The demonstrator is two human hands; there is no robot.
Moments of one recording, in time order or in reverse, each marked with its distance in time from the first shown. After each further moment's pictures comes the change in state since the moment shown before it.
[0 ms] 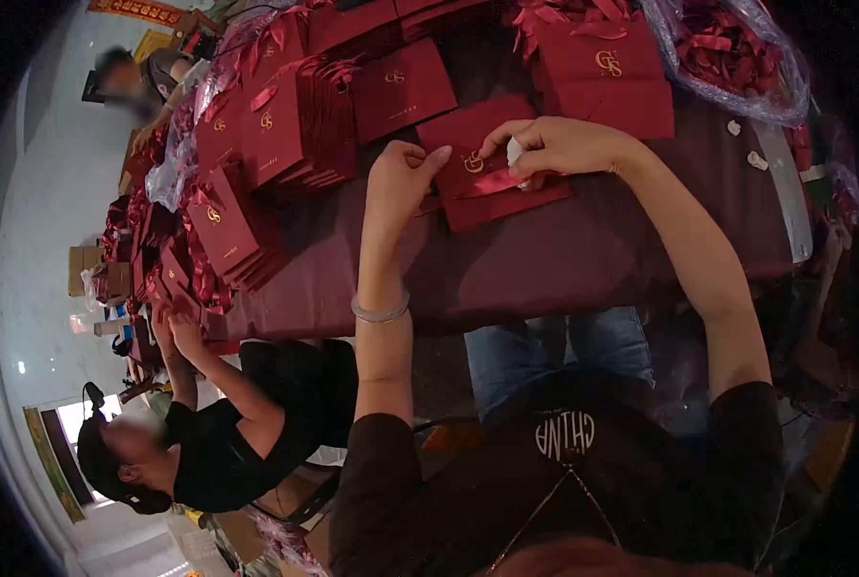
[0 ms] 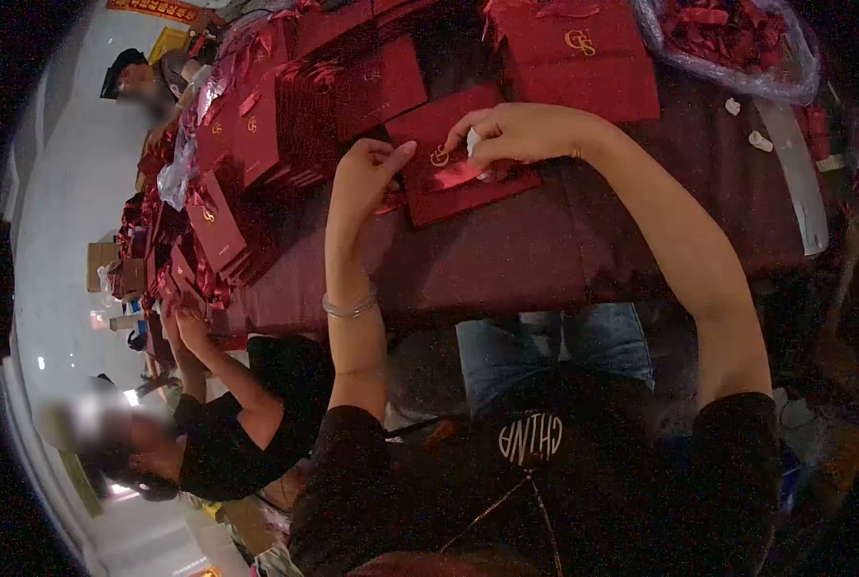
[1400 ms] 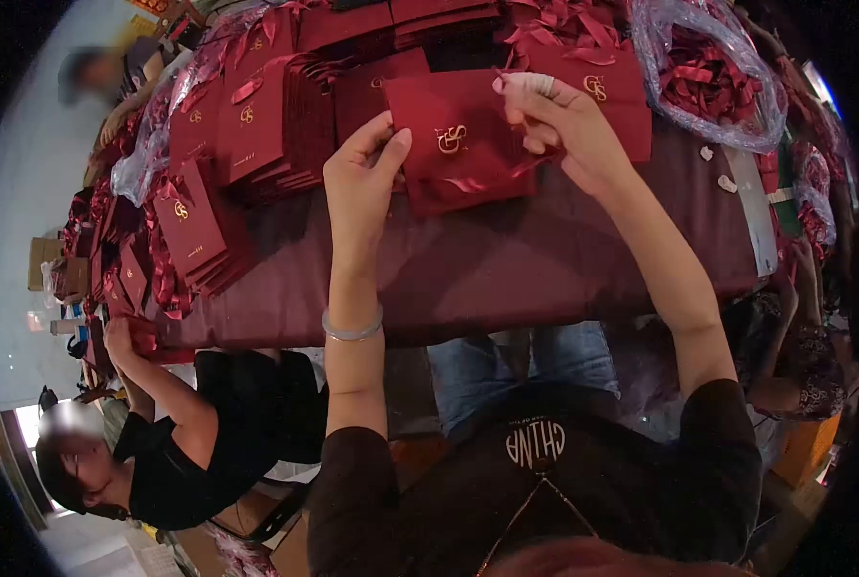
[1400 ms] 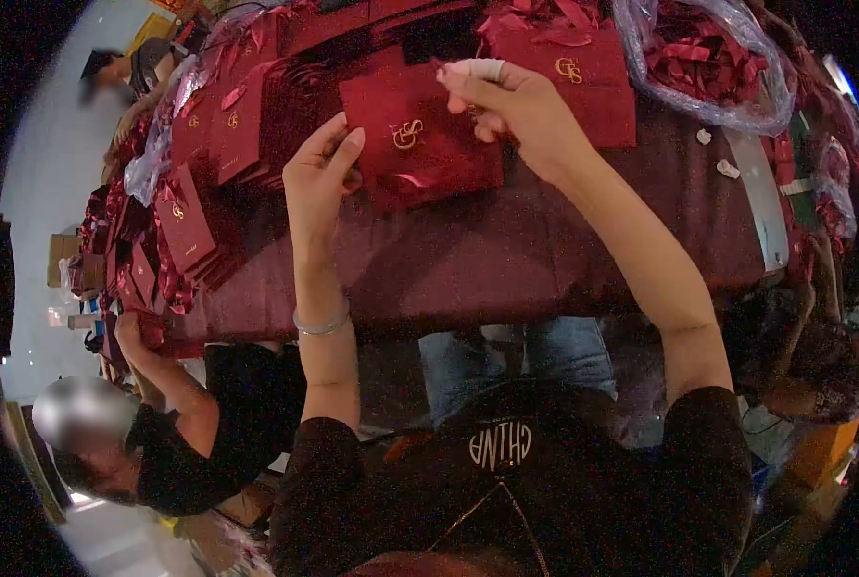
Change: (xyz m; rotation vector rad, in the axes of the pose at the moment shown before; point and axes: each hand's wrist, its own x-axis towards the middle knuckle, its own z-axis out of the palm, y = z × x) left_hand -0.019 0.023 -0.012 -0.707 0.111 0.183; right_hand -0.013 -0.036 0.009 0.636 0.627 -0.245
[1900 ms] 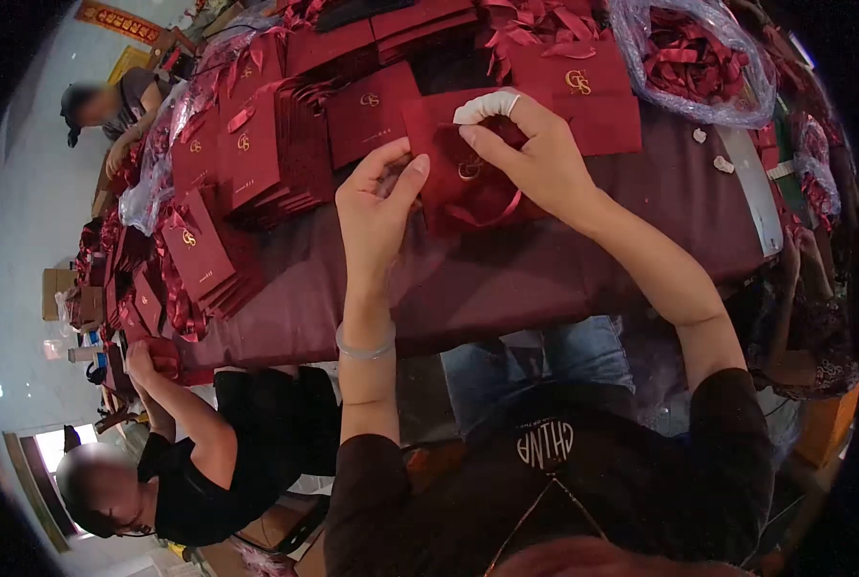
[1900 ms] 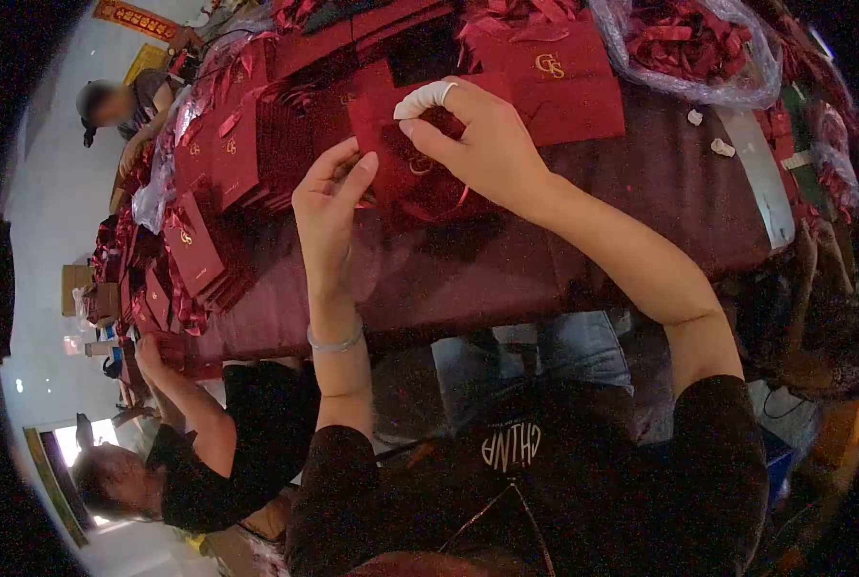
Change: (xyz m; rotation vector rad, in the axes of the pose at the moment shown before) left_hand -0.014 0.002 0.014 -0.099 -0.101 0.035; right_hand -0.008 0.019 0.028 -0.661 0.174 -0.610
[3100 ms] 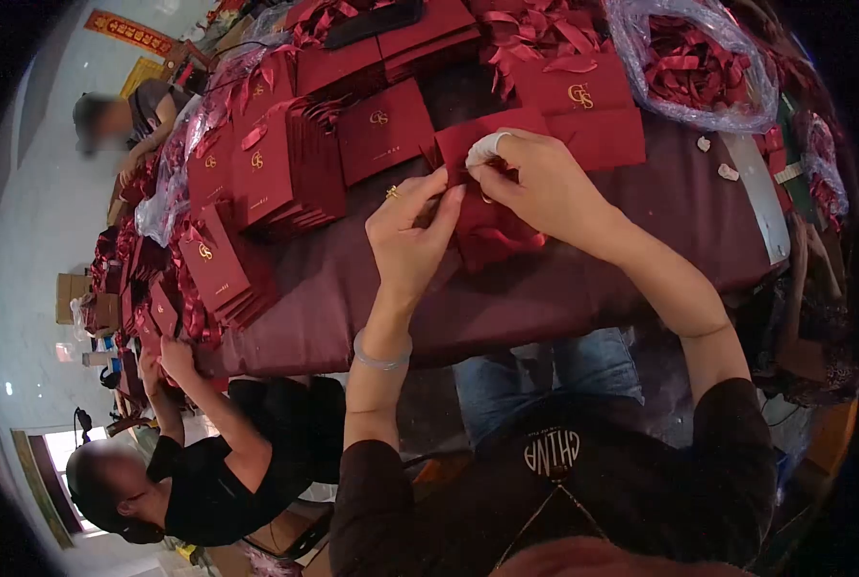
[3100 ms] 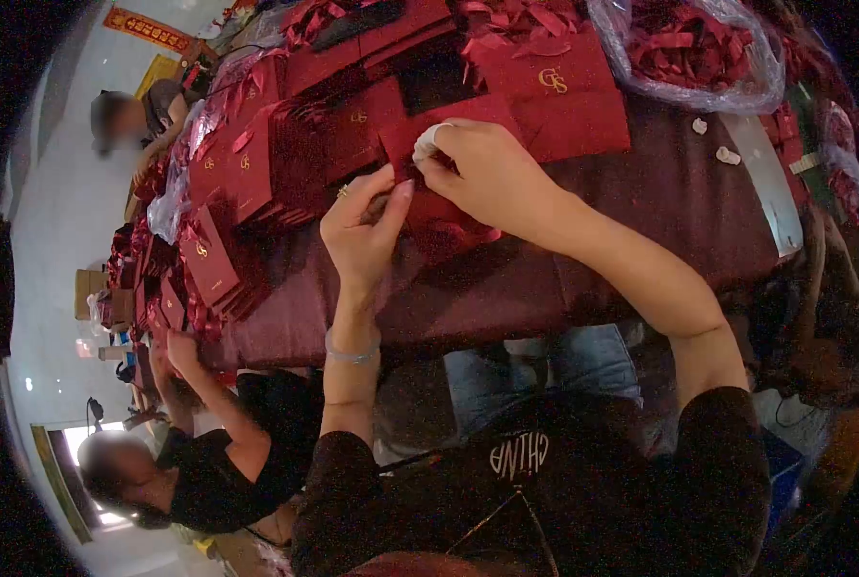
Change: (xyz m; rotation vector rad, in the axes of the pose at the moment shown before) left_hand -0.007 -0.013 0.011 0.376 -0.057 0.477; right_hand -0.002 -0.011 -0.009 -0.197 -0.203 -0.018
